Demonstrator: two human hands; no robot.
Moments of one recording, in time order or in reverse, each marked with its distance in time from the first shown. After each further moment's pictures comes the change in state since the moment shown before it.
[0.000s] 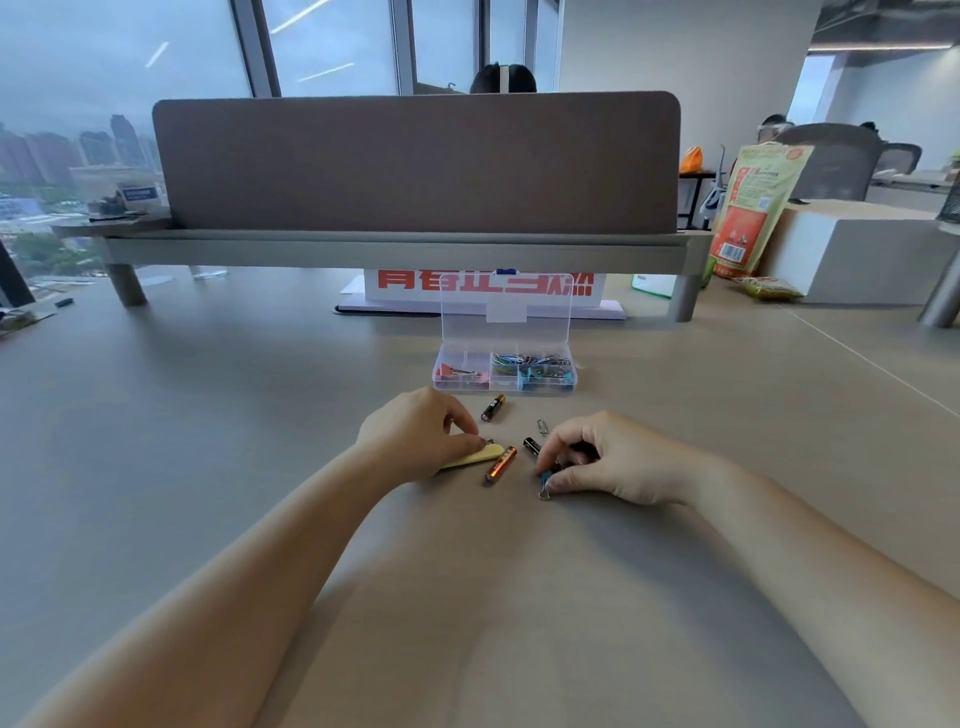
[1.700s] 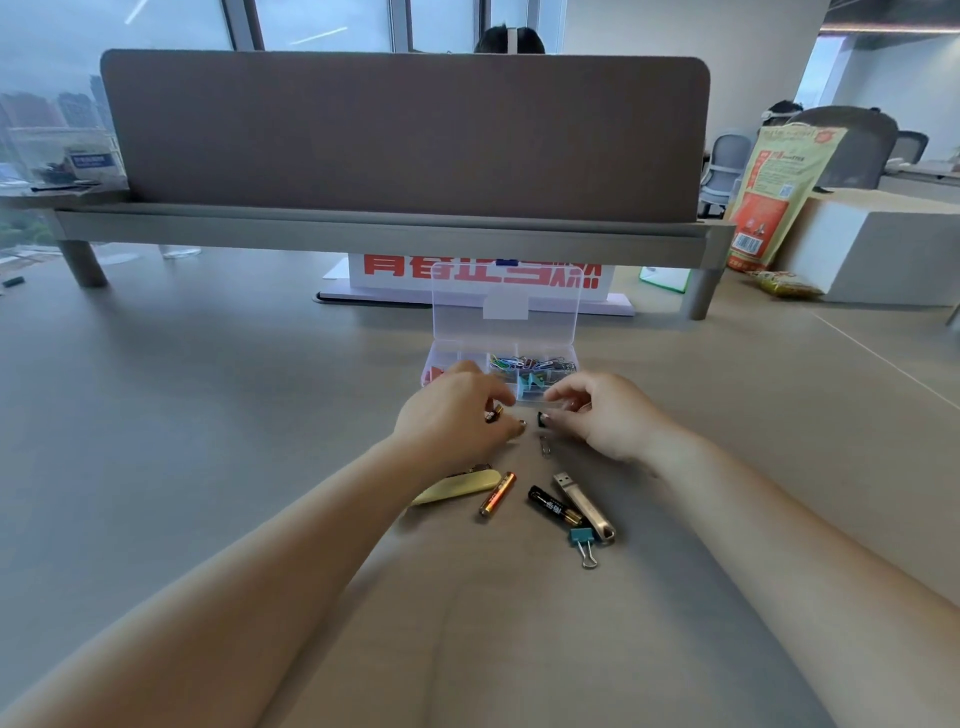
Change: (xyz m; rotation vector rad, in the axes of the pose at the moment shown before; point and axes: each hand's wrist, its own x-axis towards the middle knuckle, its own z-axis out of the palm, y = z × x) left_hand 0.051 0.018 0.022 -0.019 0.082 0.128; right_hand 0.068 0.028 -0.013 -0.046 0.357 0.232
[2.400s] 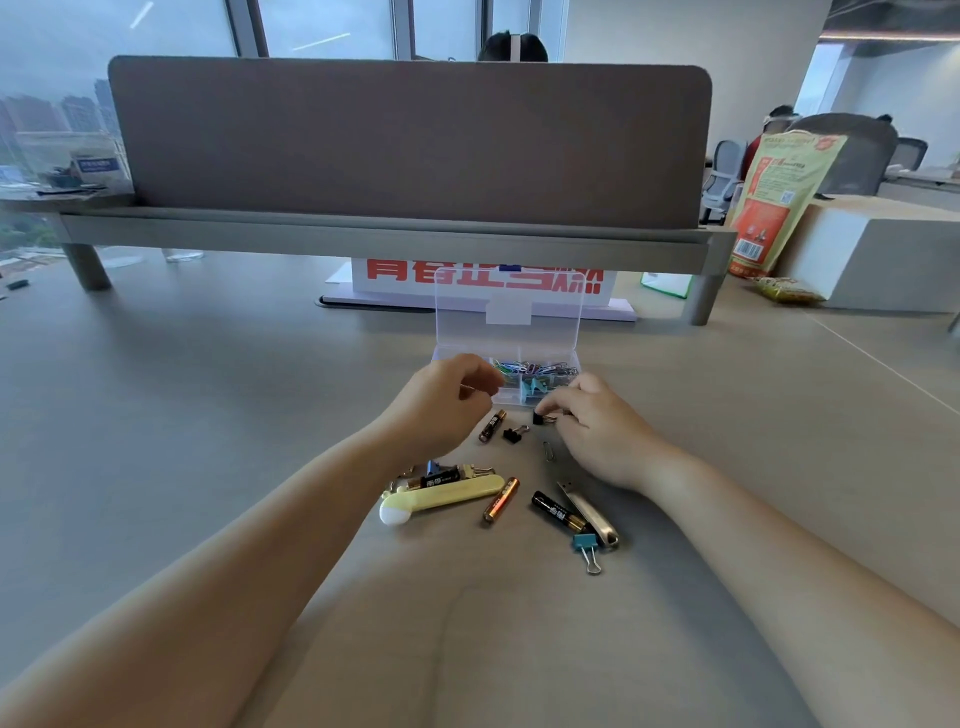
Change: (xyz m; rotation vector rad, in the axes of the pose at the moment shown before) left_hand 0.003 -0.013 -0.013 -0.411 -0.001 -0.041; right_hand -0.005 0.001 0.009 -0.068 -0.051 -0.115
